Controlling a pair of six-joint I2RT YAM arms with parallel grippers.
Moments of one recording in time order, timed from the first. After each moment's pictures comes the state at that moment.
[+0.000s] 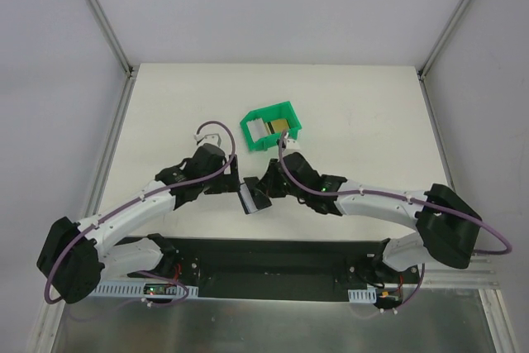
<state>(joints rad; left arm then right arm) -0.68 1.10 0.69 -0.50 -0.19 -0.66 1.04 1.42 0.80 0.05 0.13 0.85</state>
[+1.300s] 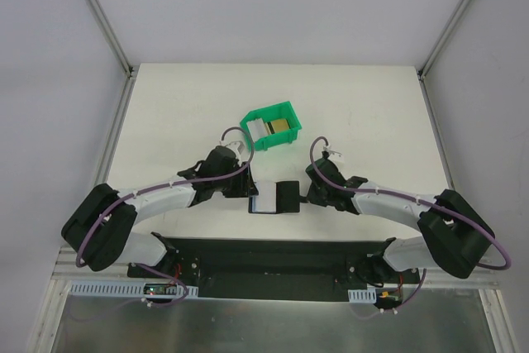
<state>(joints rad) -0.67 1.33 0.58 -0.07 0.17 -0.69 0.80 1.35 0.58 -0.25 0.25 0.92</state>
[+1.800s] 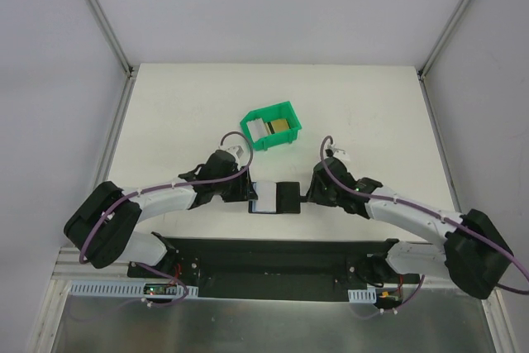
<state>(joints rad) -0.67 1.36 0.53 -0.02 0.20 -0.73 0.80 1.23 0.59 -0.35 0.23 0.86</state>
